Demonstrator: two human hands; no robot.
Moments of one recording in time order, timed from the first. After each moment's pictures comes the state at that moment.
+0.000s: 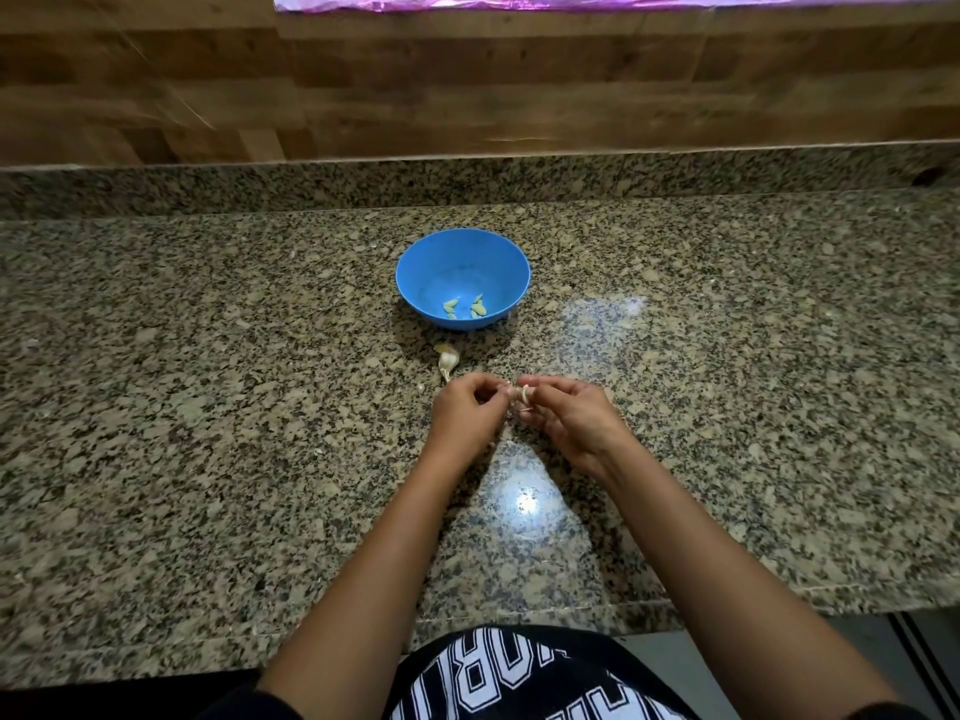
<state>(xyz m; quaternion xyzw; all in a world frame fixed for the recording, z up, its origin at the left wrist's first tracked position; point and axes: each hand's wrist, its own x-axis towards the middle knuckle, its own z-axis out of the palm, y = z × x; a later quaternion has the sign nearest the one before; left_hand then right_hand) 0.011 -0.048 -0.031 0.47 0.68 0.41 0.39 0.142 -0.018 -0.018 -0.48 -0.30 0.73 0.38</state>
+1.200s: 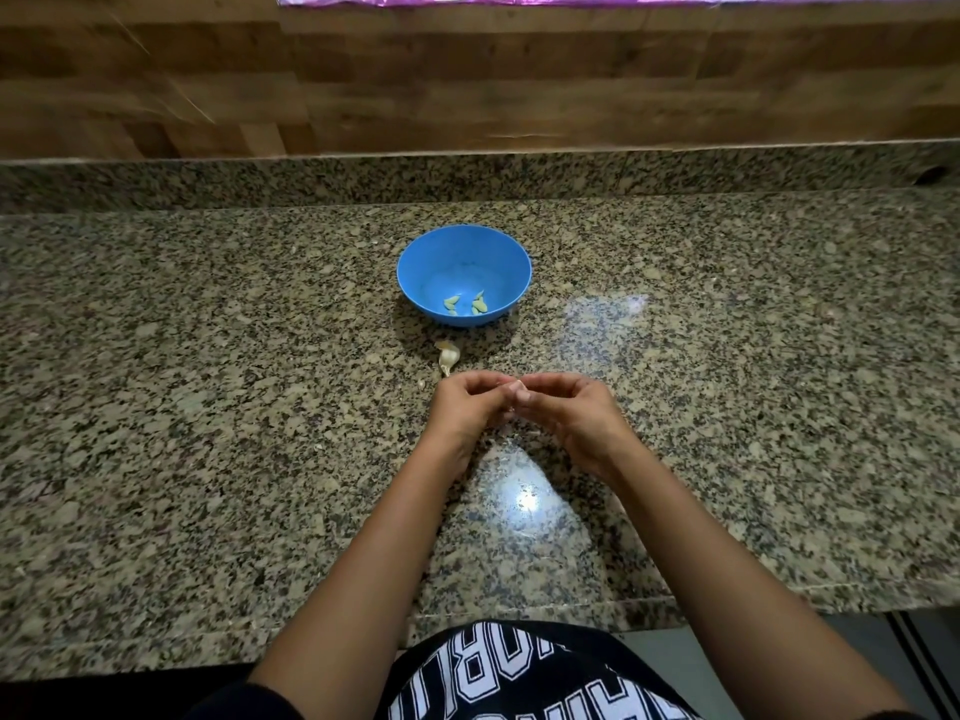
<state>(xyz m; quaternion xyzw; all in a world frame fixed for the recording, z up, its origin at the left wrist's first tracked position) 0.013 -0.047 -0.023 0.31 0.60 0.49 0.56 0.150 -0.022 -0.021 -0.46 -0.37 0.72 0.37</state>
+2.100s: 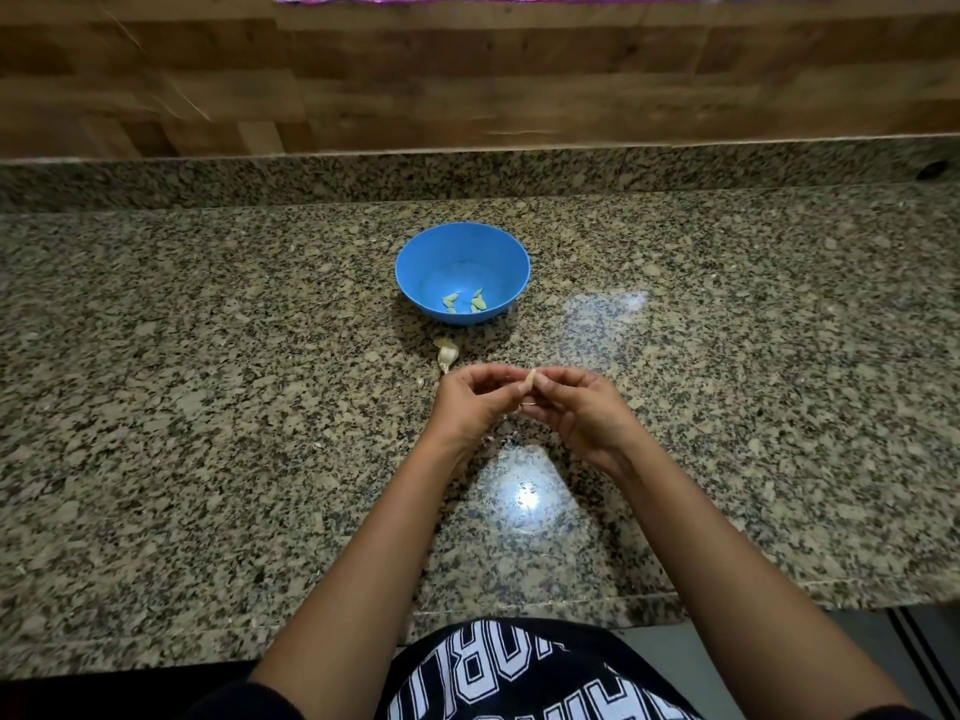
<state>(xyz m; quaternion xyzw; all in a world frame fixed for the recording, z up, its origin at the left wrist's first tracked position) 0.016 -0.050 -0.019 0.34 0.54 0.51 0.58 0.156 -0.019 -0.015 -0.42 -0.31 0.76 0.38</state>
